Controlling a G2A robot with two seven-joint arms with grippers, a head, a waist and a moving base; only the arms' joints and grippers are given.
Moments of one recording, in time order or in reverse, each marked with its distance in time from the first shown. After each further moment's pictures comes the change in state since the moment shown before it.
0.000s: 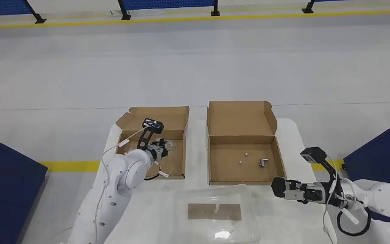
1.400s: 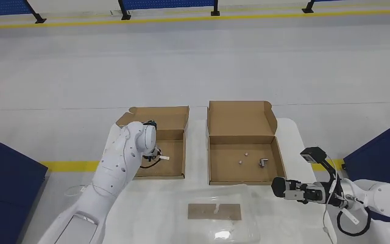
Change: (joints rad) left arm -0.439 -0.131 0.236 0.666 -0.093 0.253 -0.386; right arm 0.000 0.000 0.000 0.000 0.000 0.000 0.000
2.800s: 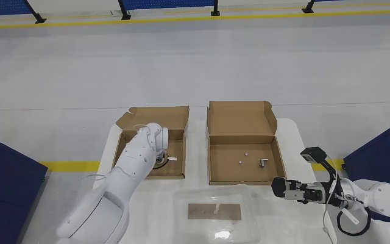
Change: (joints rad) left arm -0.174 -0.213 0.171 0.521 -0.073 0.079 0.172; right arm 0.000 0.000 0.000 0.000 0.000 0.000 0.000
